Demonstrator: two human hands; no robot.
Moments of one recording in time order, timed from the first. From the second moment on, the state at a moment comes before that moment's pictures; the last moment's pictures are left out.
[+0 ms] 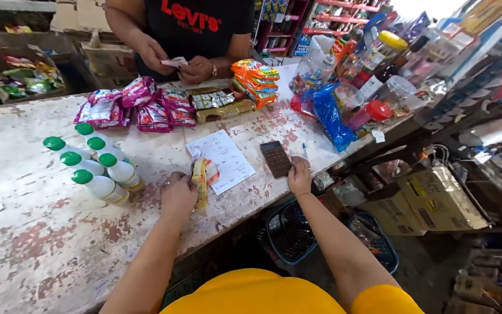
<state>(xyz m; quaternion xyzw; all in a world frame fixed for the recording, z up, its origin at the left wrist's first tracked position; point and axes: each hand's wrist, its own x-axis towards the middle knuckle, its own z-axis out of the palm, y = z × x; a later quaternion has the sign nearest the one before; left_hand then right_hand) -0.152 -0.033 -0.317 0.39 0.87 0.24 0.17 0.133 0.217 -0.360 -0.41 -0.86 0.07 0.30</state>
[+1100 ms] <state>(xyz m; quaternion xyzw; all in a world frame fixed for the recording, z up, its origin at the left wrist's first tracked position) -0.143 -0.026 -0.353 0.40 0.70 0.59 0.10 0.136 0.226 -0.364 -0.46 -0.82 0.10 0.32</state>
